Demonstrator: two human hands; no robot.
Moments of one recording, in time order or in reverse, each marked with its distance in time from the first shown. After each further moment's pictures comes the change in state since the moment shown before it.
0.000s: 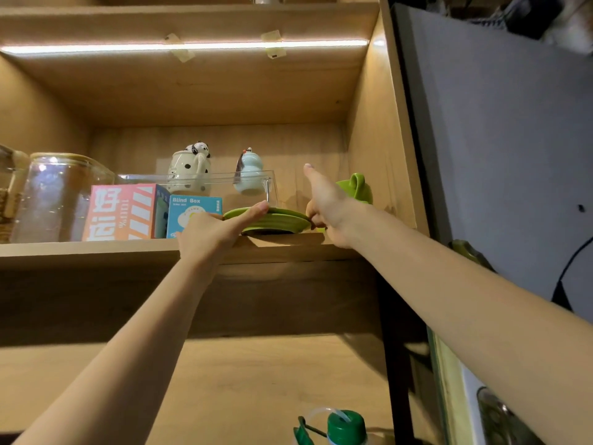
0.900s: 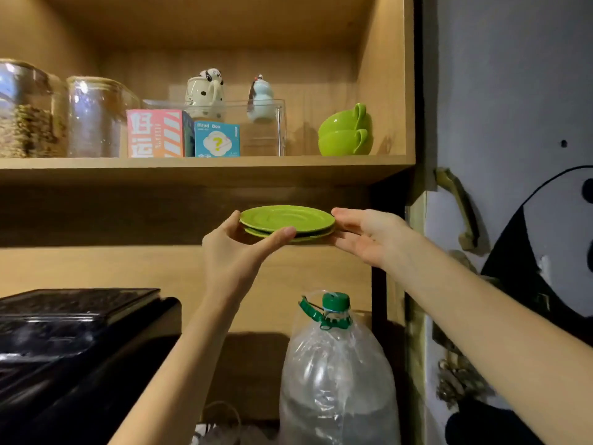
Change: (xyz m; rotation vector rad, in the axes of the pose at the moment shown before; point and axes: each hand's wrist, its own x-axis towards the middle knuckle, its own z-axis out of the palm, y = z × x) left_hand -0.179 -0.014 -0.033 -0.253 -0.029 -0.035; right_hand -0.129 0.086 0.000 0.718 0.102 0.323
